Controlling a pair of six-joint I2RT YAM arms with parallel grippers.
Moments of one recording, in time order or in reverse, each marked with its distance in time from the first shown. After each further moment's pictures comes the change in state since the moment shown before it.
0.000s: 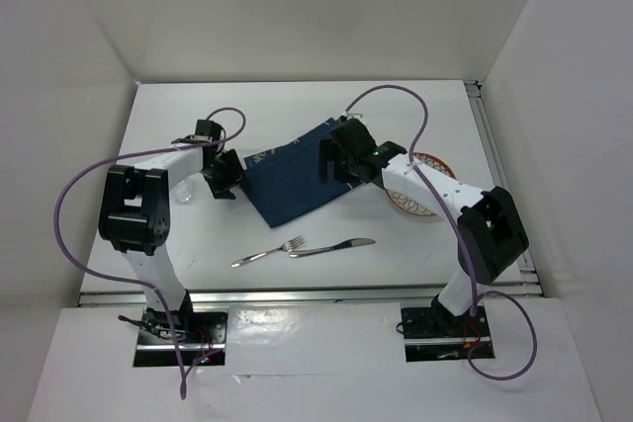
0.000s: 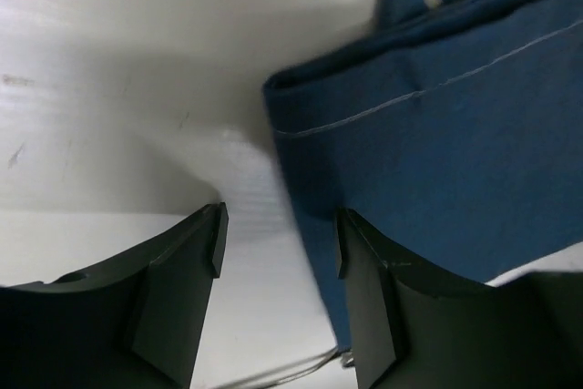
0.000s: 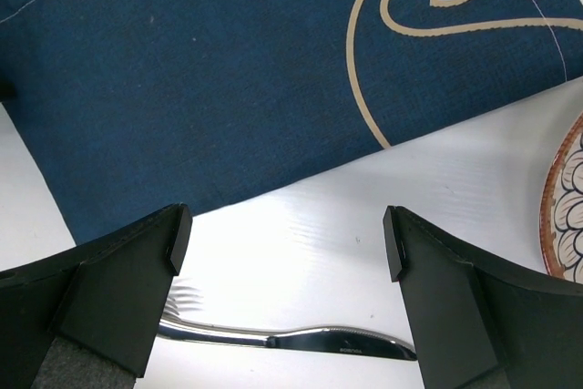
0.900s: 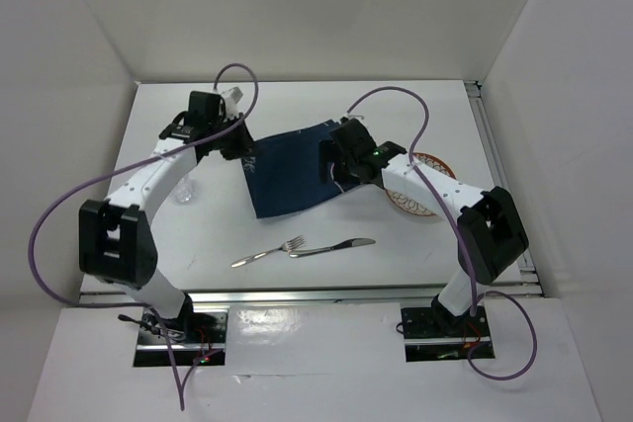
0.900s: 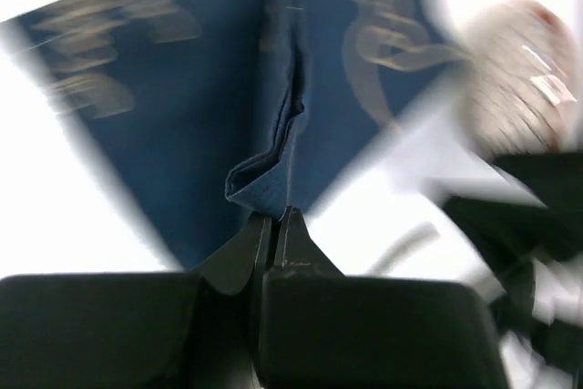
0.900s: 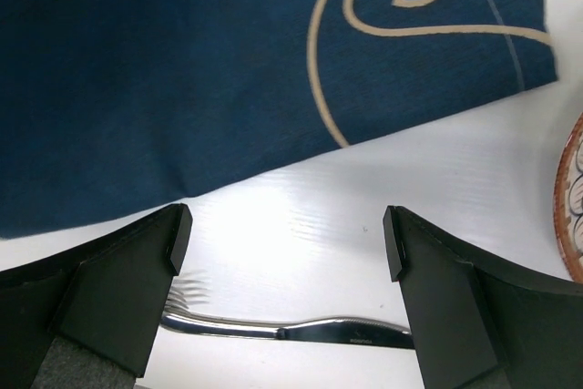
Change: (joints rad) left arm -0.080 -0.205 0.127 0.054 0.177 0.167; right arm 0.000 0.000 -0.002 -0.019 -0.010 0.032
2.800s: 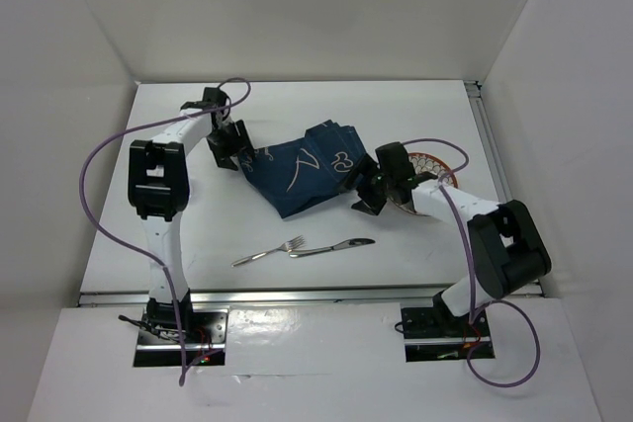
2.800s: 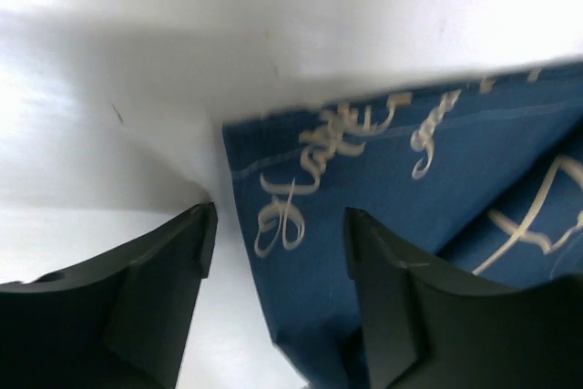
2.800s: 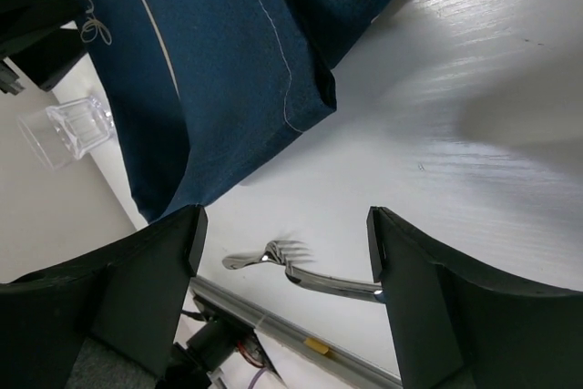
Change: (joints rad) left arm 0.103 0.591 0.454 -0.299 -0.141 -0.093; right arm -0.231 -0.134 -0.432 0.354 -0.442 0.529
